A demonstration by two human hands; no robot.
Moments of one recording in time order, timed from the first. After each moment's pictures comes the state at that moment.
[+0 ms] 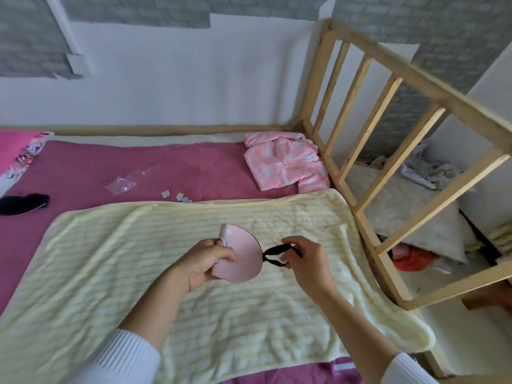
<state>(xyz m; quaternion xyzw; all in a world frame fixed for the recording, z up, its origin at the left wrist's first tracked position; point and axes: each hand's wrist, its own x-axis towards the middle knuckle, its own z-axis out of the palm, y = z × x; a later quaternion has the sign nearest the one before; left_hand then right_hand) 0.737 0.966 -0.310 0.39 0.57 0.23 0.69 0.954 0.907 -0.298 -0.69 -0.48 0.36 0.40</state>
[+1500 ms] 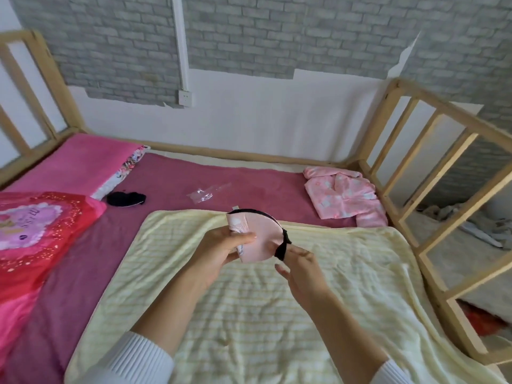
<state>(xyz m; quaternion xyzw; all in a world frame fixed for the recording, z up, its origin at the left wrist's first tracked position) 0.541 0.892 -0.238 0.40 0.52 0.45 0.61 0.722 0.881 -0.254 -0.52 -0.37 0.63 0.44</state>
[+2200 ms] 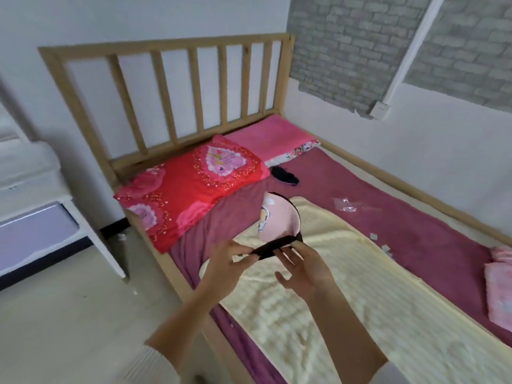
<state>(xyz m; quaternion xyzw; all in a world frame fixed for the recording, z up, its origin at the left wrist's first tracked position) 0.409 0.704 -0.292 0.33 0.79 0.49 0.17 0.528 0.836 -0.272 -0.39 -0.33 0.85 0.13</state>
